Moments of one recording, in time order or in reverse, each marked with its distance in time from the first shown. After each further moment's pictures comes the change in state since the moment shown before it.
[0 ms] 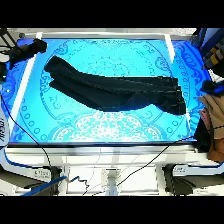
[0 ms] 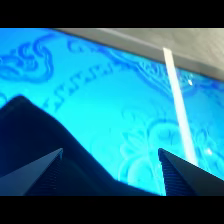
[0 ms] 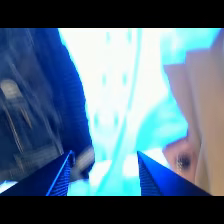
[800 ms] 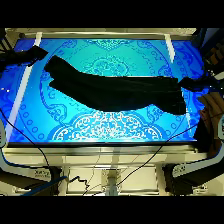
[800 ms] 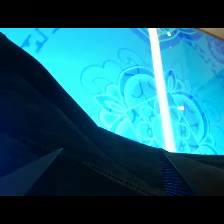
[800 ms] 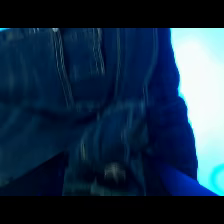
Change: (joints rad) left arm 0.056 0.016 0.000 -0.002 -0.224 -0.059; right arm 0.135 -0.202 0.020 0.326 -0.267 -0.138
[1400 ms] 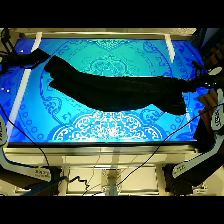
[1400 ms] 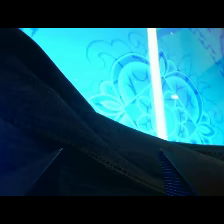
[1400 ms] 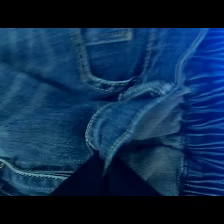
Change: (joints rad) left arm 0.000 -0.035 -0.001 0.000 -0.039 -0.036; right arm 0.024 -0.147 0.180 -0.010 0.270 -0.013
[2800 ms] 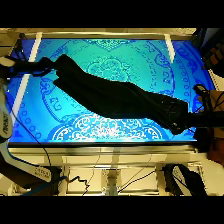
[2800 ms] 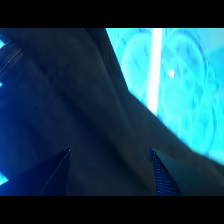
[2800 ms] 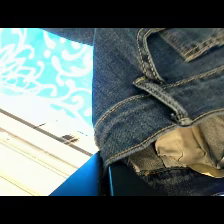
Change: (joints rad) left arm -0.069 -0.120 0.000 0.072 0.060 -0.199; right arm 0.001 1.110 -0.876 0.023 0.209 -0.296
